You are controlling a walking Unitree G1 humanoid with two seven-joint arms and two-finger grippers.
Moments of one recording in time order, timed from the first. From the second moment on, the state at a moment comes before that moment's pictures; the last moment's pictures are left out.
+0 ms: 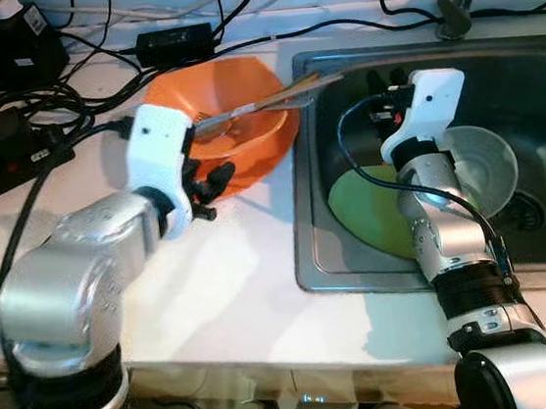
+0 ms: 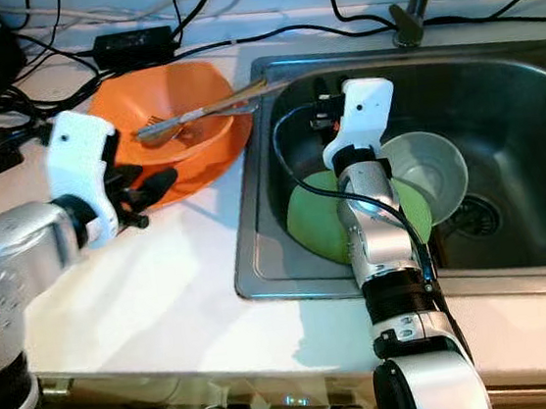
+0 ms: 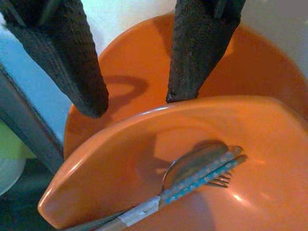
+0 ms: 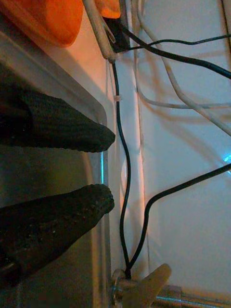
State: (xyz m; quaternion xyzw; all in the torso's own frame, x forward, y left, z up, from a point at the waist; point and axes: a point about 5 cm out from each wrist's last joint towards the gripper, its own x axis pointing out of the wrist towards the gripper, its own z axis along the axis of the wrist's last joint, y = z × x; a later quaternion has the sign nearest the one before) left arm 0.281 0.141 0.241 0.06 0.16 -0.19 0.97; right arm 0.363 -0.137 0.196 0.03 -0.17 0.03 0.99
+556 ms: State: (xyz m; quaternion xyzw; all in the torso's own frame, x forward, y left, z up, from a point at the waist) left arm 0.313 0.138 0.213 0.05 0.19 -0.18 0.96; right arm 0.364 -0.139 0.193 0.04 -0.16 0.02 0.99
